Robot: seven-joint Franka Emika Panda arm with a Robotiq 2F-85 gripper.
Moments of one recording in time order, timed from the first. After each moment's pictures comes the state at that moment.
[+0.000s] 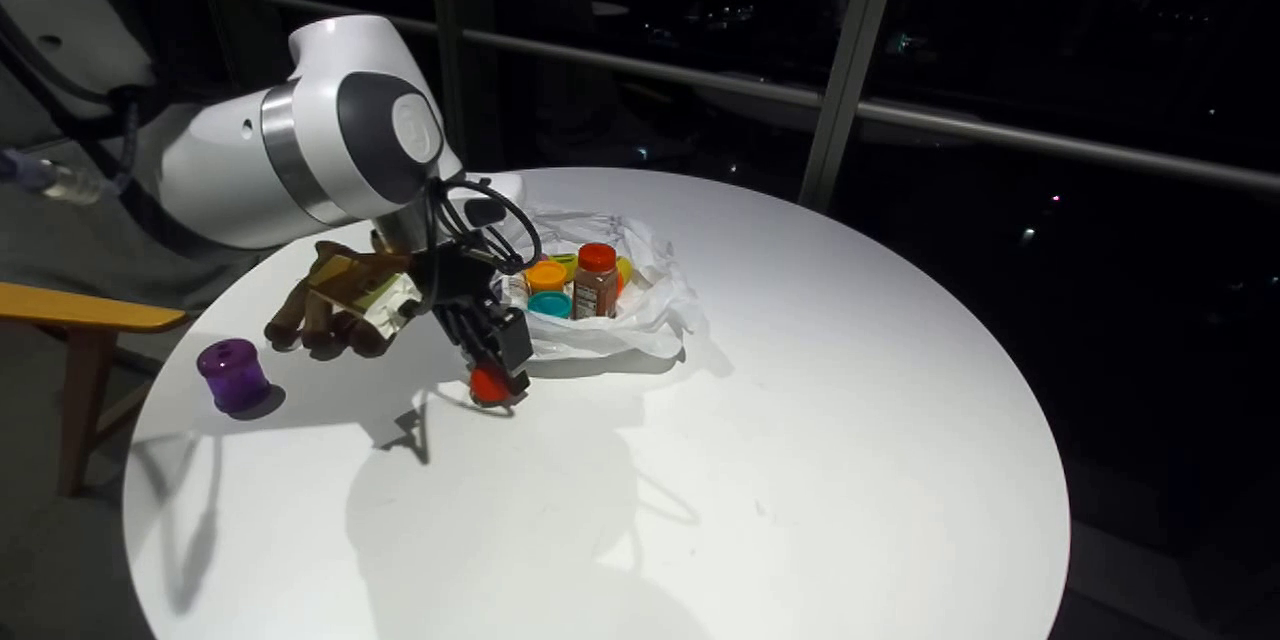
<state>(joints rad) 0.64 0.77 -0.40 -2.07 -0.24 2.79 0.78</state>
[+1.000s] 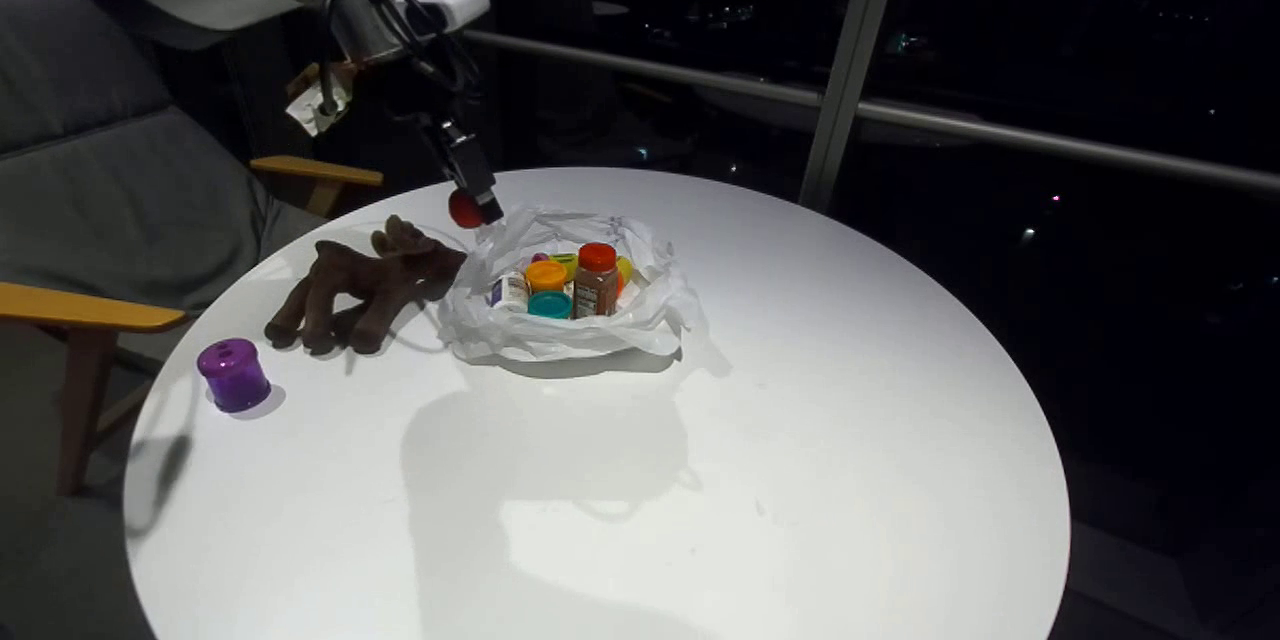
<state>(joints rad) 0.69 0.57 -0.38 -1.91 -0.32 2.57 1.13</state>
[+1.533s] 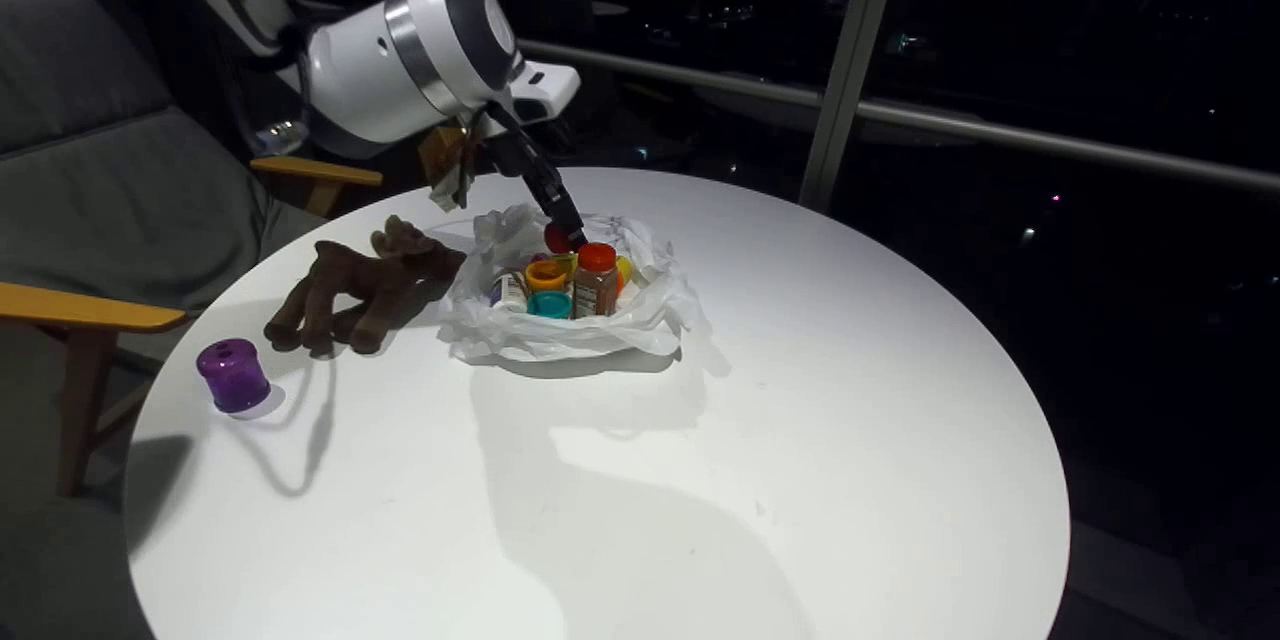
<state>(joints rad) 0.50 0.90 -0.34 -1.58 -0.34 2.71 1.26</state>
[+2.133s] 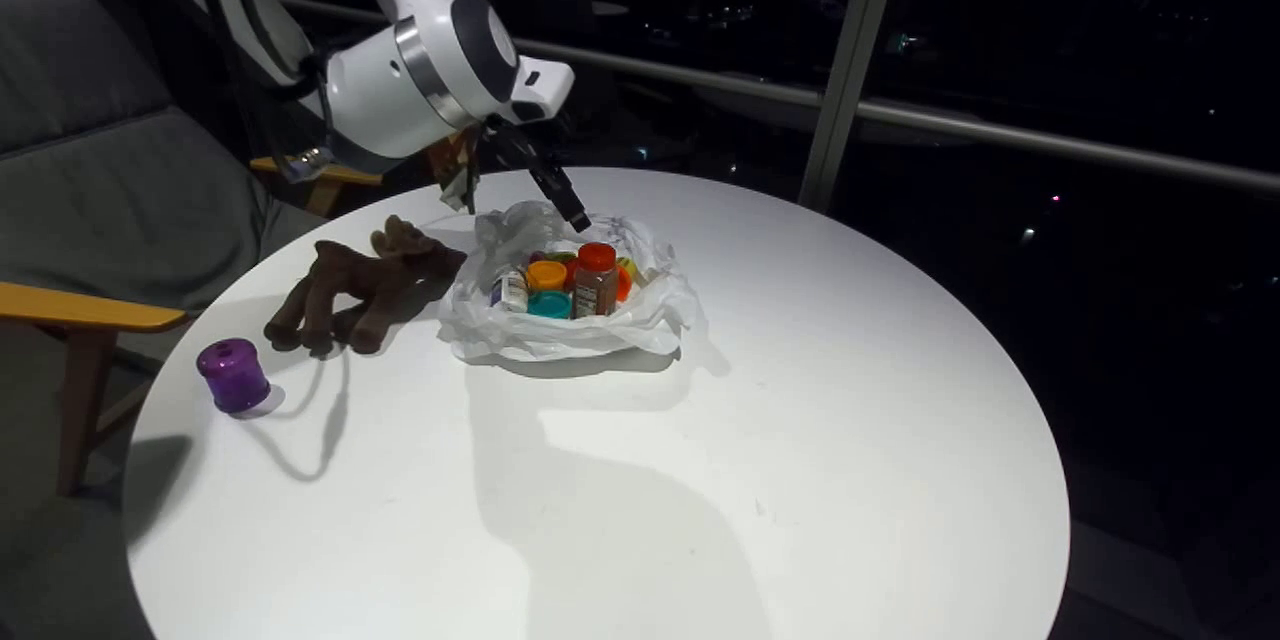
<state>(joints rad) 0.54 0.98 -0.39 -1.49 -0.34 2.84 1.34</state>
